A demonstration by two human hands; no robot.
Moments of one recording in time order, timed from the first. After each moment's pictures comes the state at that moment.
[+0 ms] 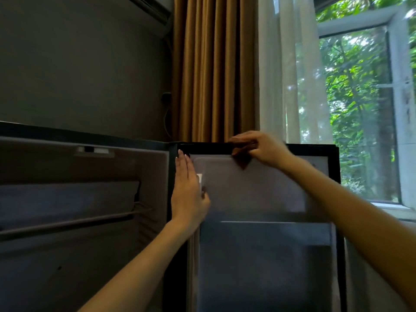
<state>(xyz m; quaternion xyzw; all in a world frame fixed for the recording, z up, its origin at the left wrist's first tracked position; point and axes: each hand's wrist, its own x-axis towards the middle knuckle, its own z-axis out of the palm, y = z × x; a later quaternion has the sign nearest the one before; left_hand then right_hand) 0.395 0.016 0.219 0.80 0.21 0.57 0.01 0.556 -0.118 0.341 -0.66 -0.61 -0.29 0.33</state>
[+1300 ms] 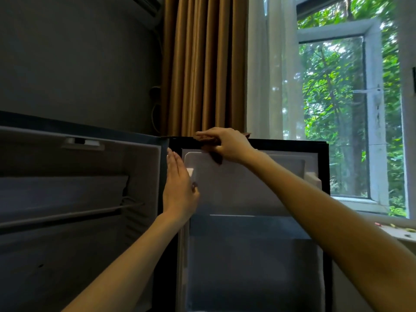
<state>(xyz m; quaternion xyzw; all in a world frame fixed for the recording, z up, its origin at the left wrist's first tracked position) 0.392 0.024 0.218 0.80 0.19 0.57 0.09 0.507 -0.077 0.343 -0.66 -0.63 -0.32 0.26</state>
